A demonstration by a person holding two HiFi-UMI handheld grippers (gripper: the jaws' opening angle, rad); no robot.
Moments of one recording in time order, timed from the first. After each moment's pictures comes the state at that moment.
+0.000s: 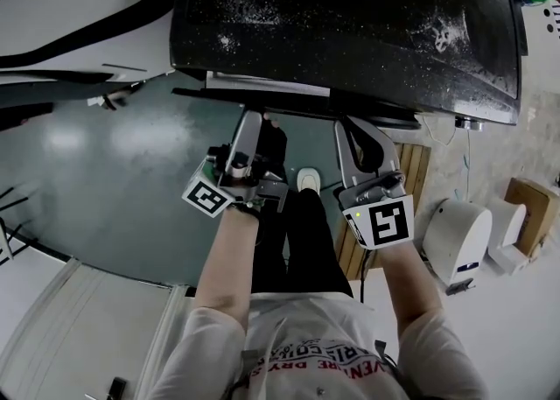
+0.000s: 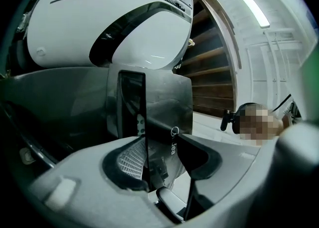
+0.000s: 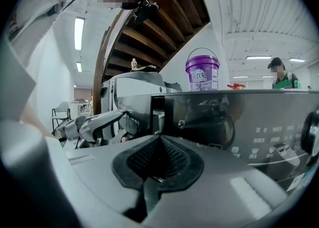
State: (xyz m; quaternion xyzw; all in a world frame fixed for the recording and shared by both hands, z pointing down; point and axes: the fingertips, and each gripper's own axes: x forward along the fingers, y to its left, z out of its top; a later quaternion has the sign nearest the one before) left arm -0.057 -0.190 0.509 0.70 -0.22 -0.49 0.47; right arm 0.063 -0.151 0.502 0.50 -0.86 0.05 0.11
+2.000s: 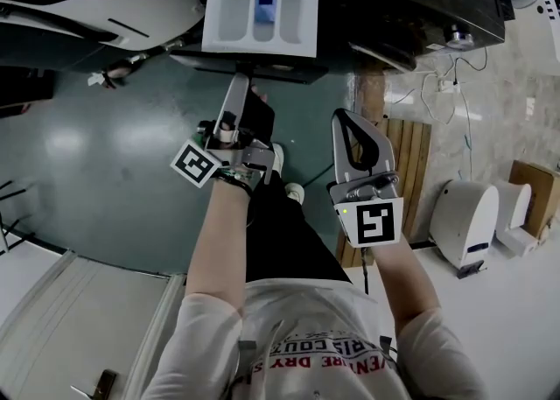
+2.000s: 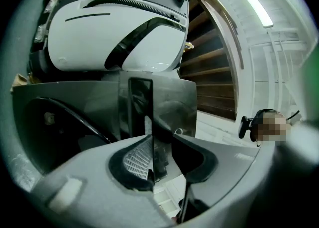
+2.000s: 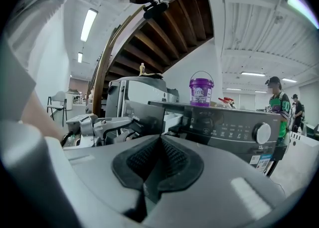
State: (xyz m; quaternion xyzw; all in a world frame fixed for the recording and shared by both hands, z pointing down) left arm -0.083 -0.081 0.521 0.69 -0.24 -0.47 0.50; right arm 0.041 0.001 0.475 0.55 -0.83 0.02 0.11
